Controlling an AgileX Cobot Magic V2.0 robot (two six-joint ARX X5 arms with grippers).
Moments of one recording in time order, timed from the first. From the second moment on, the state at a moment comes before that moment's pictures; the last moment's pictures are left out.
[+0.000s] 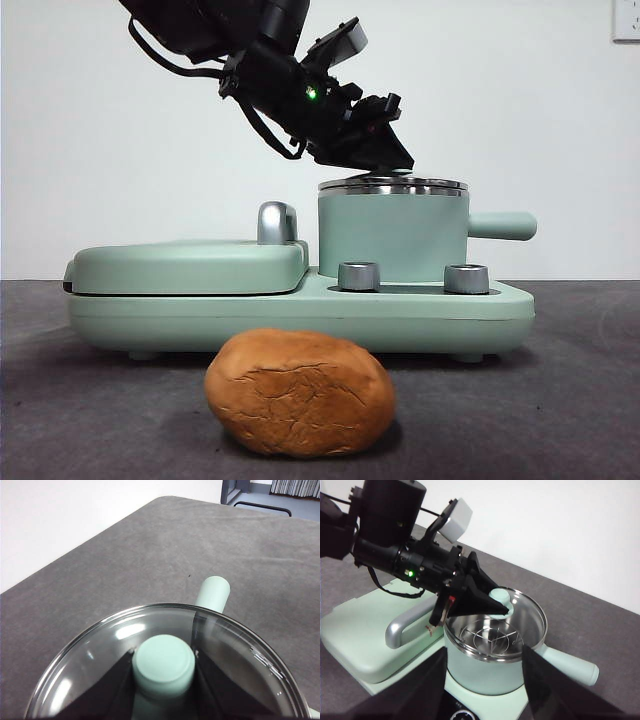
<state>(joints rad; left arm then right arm) -0.59 1.98 1.53 0.12 0.35 0.23 0.32 0.77 0.80 -0.26 -0.29 -0.13</state>
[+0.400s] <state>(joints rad) -0.56 1.66 1.54 -0.01 0.33 0.22 0.32 0.77 0.80 -0.29 -0.29 -0.12</state>
